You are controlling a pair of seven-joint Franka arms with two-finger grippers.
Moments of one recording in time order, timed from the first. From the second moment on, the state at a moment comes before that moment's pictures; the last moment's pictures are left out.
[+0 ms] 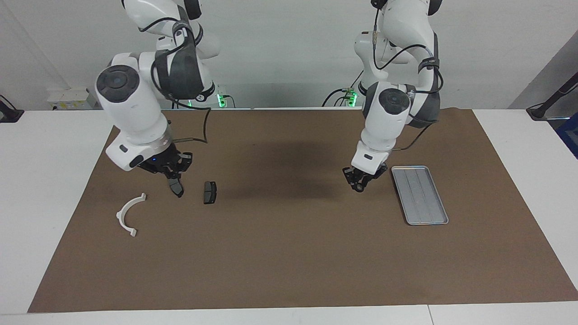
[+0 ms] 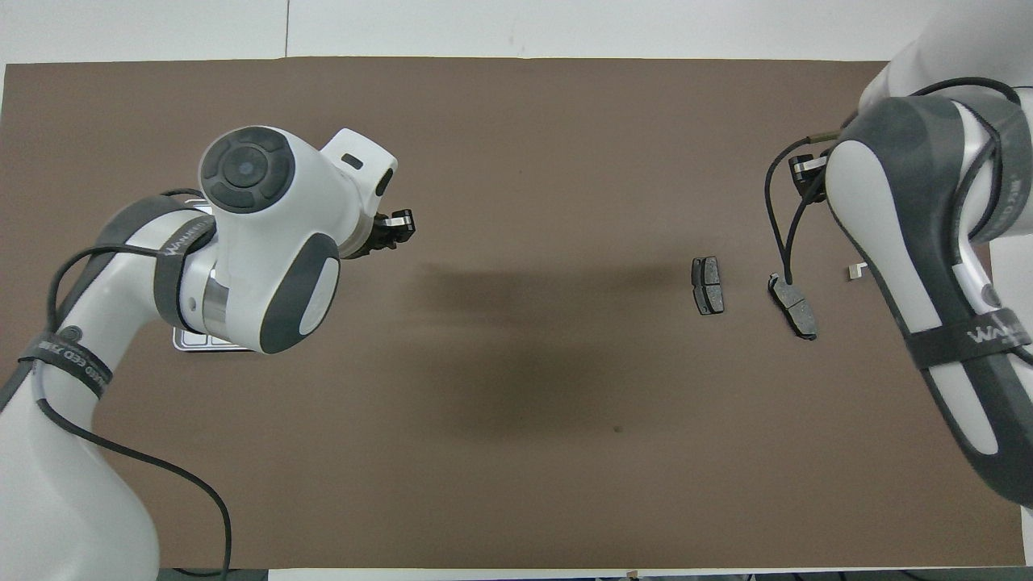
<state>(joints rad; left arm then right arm) -0.46 0.26 0.00 -1.79 -0.01 2.11 -0.59 0.13 0.35 -0.09 -1.40 -0.02 1.66 -0.05</state>
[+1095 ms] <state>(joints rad) -0.65 0.42 0.01 -1.84 0.08 2.33 -0.88 0.02 0.43 -0.09 -1.73 -0.02 2.16 0.03</state>
